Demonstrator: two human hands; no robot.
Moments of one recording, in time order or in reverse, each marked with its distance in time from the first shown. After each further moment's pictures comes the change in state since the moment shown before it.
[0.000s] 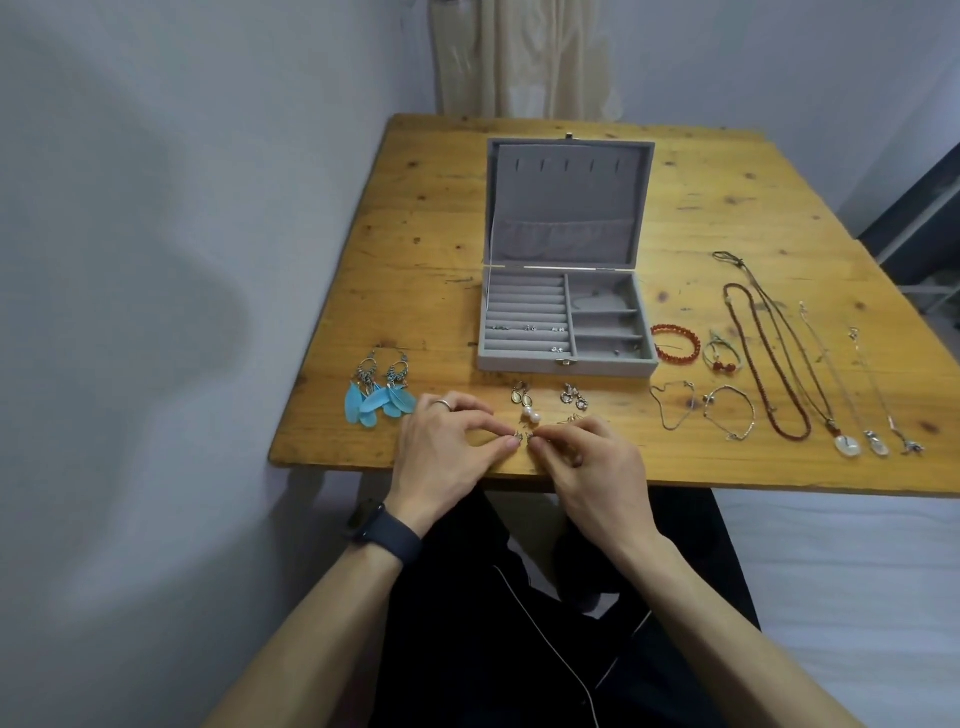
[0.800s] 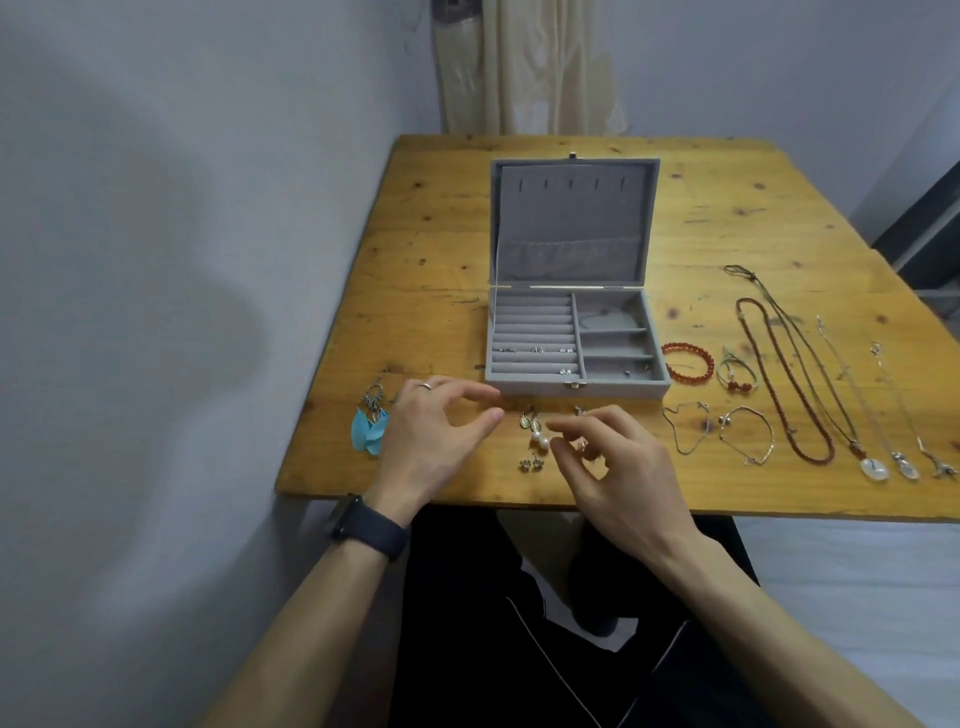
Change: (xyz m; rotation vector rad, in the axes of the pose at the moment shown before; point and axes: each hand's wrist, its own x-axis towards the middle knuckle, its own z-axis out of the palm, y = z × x) left_hand 0.028 0.002 -0.031 -0.121 0.083 0.012; right_hand 0.019 -0.014 -0.029 0.024 -0.020 -0.187
